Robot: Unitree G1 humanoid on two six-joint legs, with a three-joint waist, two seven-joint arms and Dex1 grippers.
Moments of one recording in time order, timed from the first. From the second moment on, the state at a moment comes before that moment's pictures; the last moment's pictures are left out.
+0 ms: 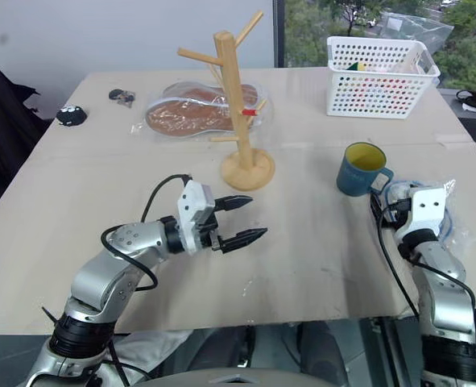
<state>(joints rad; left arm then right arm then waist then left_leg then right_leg) -0.22 0.49 -0.16 -0.45 -0.42 0.51 -0.79 -0.07 -0.34 -0.28 -0.10 0.20 0.21 0.23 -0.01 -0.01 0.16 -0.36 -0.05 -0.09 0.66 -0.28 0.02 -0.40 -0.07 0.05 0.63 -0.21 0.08</state>
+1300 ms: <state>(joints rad) -0.09 0.27 -0.06 -0.39 -0.42 0.21 -0.67 -0.46 -0.66 -0.04 0.07 0.24 0.16 0.82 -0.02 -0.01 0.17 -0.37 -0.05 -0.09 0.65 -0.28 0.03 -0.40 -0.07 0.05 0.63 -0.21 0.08</state>
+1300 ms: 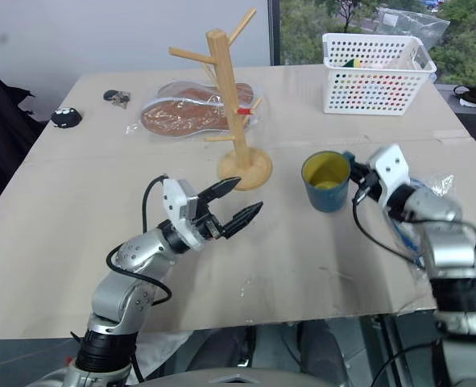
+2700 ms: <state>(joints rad) -0.07 0.27 0.15 -0.44 -0.64 0.05 -0.65 -1.11 -0.56 0.33 0.06 -0.05 0.52 1.02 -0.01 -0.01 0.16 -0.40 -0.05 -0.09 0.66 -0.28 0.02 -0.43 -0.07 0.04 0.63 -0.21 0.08</state>
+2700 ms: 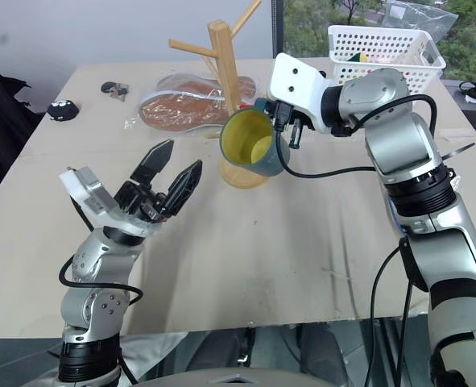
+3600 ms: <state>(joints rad) -0.07 0.27 0.15 -0.40 -0.61 0.01 -0.67 -1.22 -0.50 0.35 0.12 -0.11 0.61 0.95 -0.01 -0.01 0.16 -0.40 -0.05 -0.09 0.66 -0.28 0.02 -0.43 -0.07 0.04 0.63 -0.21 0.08</state>
